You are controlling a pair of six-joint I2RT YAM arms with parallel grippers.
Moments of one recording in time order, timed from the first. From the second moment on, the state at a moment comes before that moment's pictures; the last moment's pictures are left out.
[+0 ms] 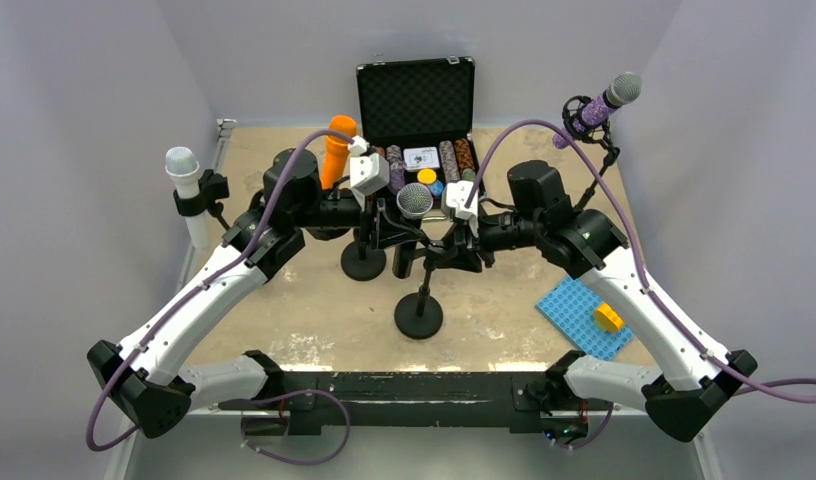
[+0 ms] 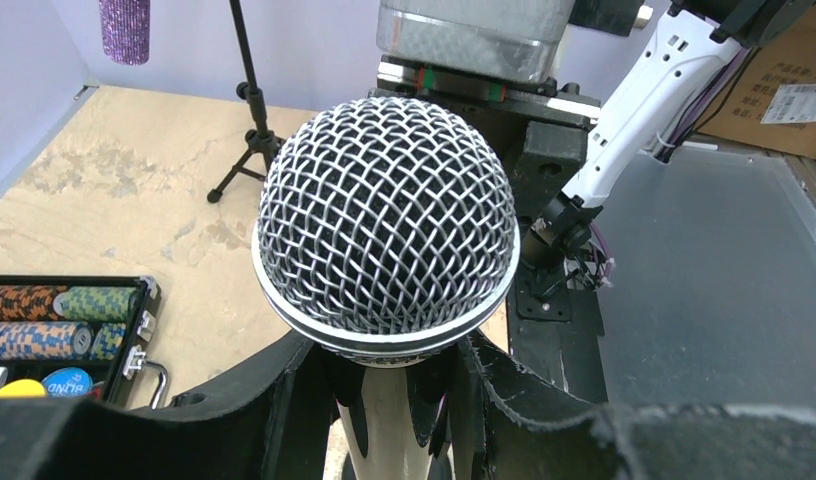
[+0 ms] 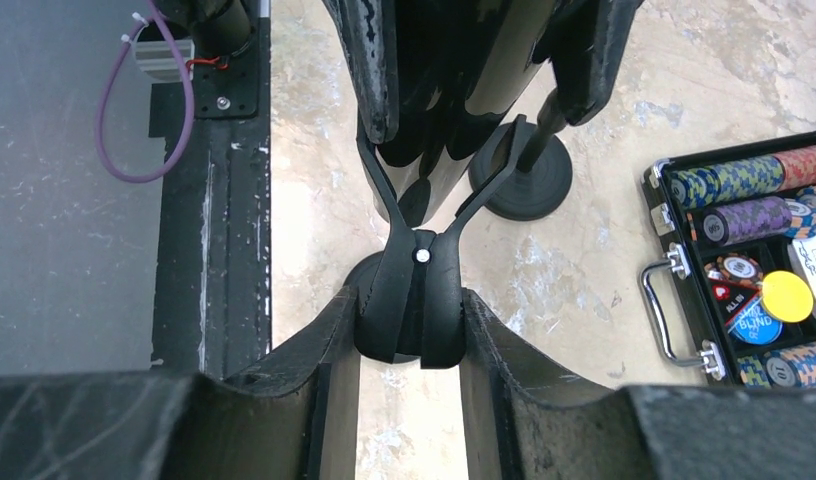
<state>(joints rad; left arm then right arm) -0.64 1.16 1.23 -0.18 0.84 -0.01 0.63 1.14 1.32 -0.79 -0.70 -0.47</state>
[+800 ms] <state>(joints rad) -0.61 1.08 1.67 -0.57 0.84 0.28 0.63 1.14 1.32 -0.77 -0.69 -0.42</state>
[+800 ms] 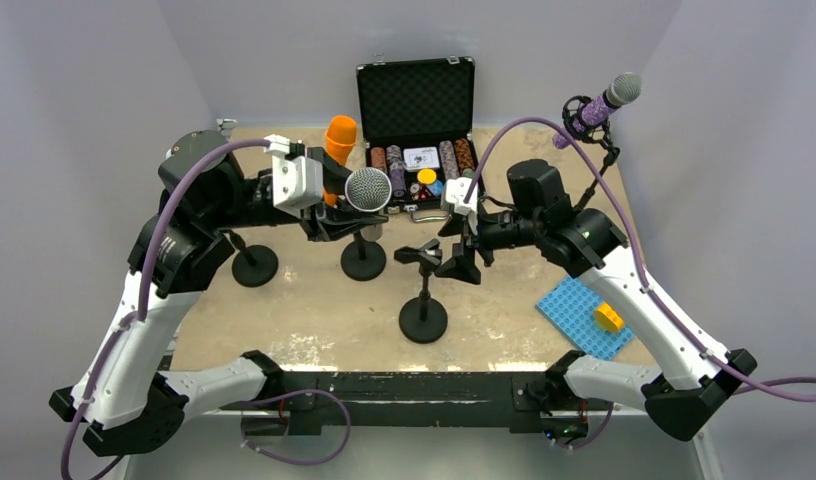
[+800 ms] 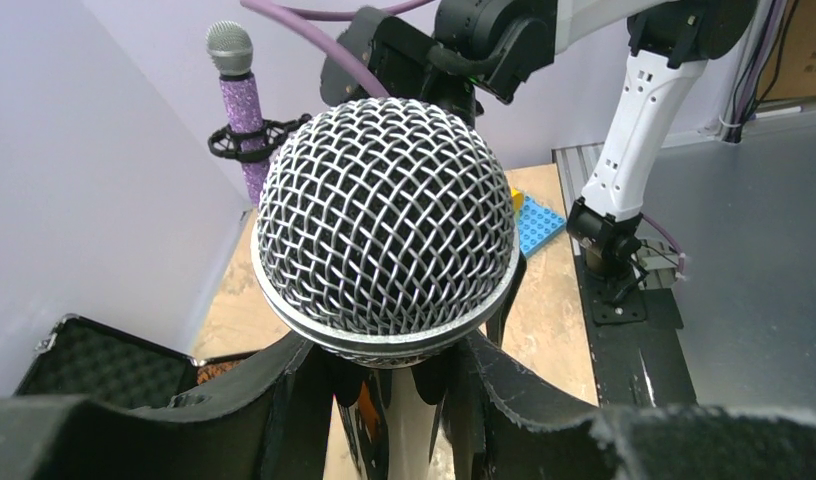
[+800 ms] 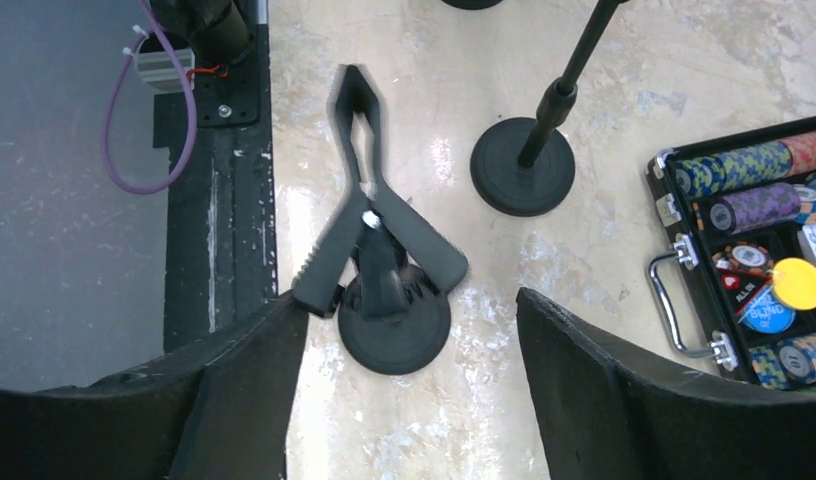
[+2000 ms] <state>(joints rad) -0.61 1.33 1.96 -0.34 0.95 -0.19 0.63 1.32 1.85 -0.50 -0.89 0.06</state>
